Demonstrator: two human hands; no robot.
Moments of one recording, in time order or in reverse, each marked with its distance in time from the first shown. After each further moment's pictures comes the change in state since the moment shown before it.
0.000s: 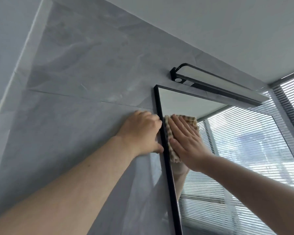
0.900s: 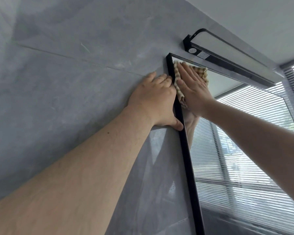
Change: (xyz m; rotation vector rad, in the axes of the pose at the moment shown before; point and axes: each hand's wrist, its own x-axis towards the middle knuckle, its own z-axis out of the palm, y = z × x) left_hand 0.011 -0.007 0.010 0.072 -0.005 -0.056; right_hand 0.081 -0.010 -0.015 0.156 0.173 0.128
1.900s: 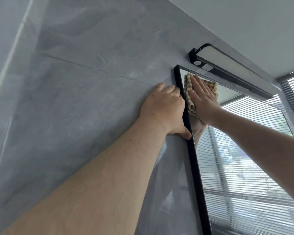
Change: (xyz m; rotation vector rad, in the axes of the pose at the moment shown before) left_hand -0.002 0.000 -0.001 -0.027 0.042 0.010; right_hand 0.001 0.007 -0.003 -0.038 -0.048 0.122
